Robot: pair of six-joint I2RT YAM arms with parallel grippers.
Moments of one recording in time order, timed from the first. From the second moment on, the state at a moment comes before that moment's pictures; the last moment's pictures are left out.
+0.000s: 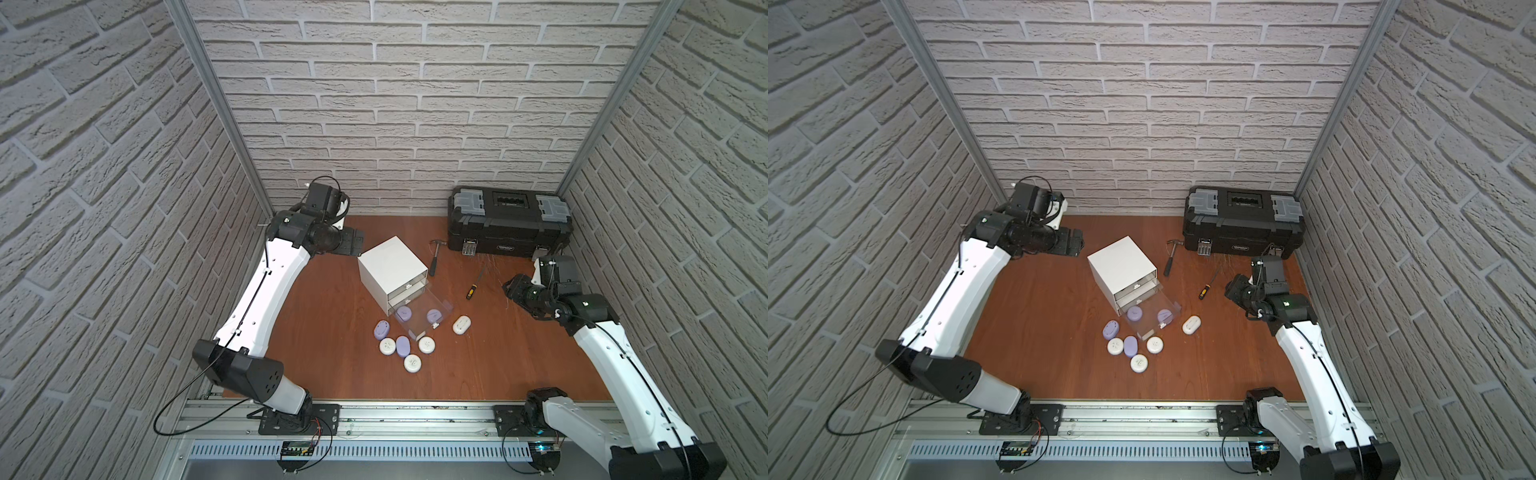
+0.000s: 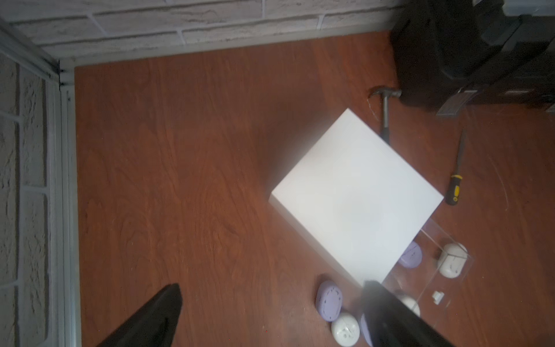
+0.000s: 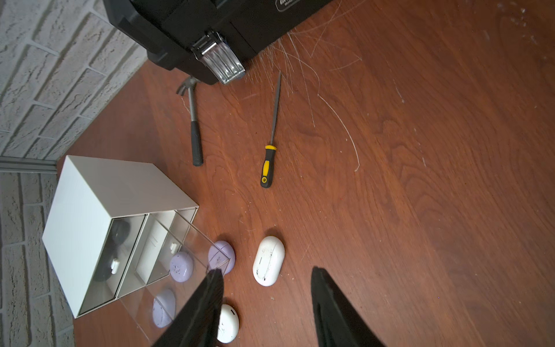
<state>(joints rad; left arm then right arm) -0.34 1.47 1.73 -1.20 -0.05 -0.16 0.05 1.03 0.99 -0.89 -0.08 0.69</state>
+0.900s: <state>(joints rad) -0.32 1.16 1.27 -1.15 -0.06 -0.33 0.09 1.46 0.91 -0.82 -0.41 0.70</state>
